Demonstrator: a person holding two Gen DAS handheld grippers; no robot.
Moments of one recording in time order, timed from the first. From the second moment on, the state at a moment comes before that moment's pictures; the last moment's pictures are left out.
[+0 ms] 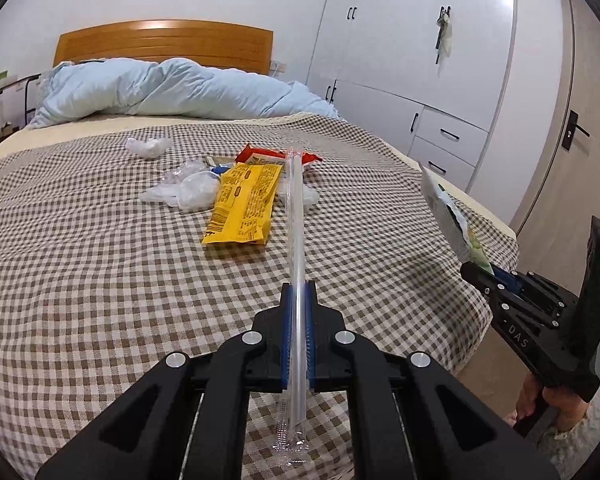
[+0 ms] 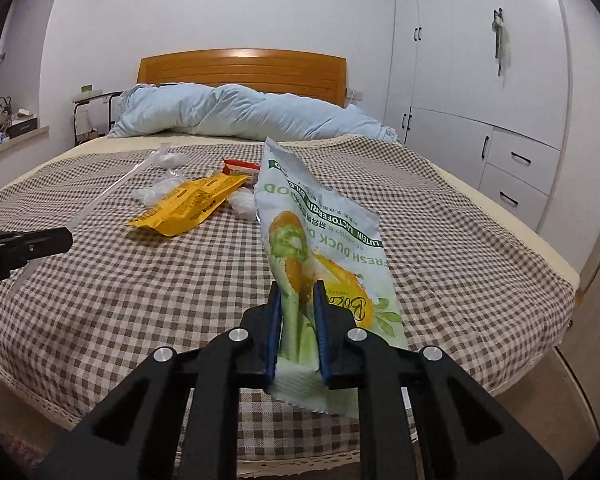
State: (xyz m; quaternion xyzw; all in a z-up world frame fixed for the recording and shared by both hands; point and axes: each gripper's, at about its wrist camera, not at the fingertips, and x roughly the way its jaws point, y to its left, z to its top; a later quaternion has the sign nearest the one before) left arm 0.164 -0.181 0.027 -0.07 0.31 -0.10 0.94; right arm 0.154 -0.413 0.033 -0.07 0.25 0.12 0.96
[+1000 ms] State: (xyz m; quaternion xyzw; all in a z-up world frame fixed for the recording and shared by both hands) left arm 0.084 -0.194 0.046 -0.08 0.25 -0.09 0.96; right arm 0.066 -0.403 0.052 -0.12 0.20 0.12 0.97
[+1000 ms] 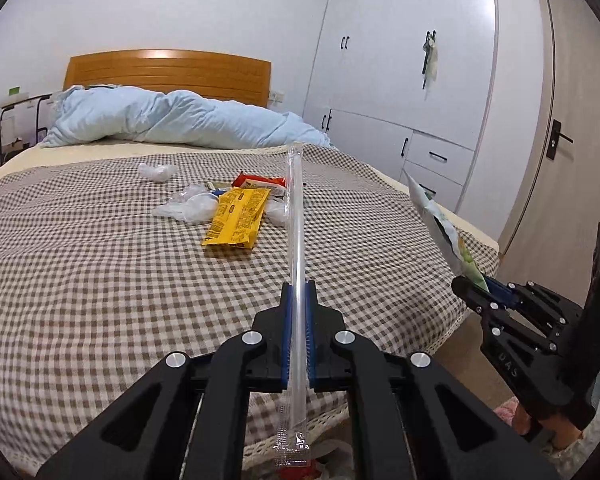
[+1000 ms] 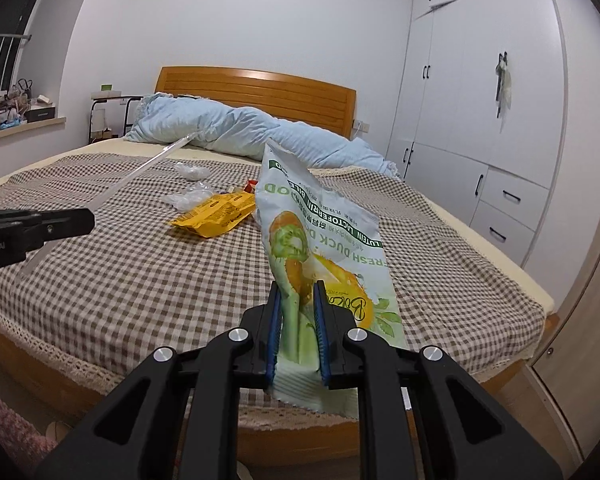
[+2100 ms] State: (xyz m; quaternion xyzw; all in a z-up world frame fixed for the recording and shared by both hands) left arm -0.007 -0.178 0.000 -0.08 0.25 -0.08 0.96; right arm -0.033 -0.401 -0.010 -0.16 0.22 0.13 0.95
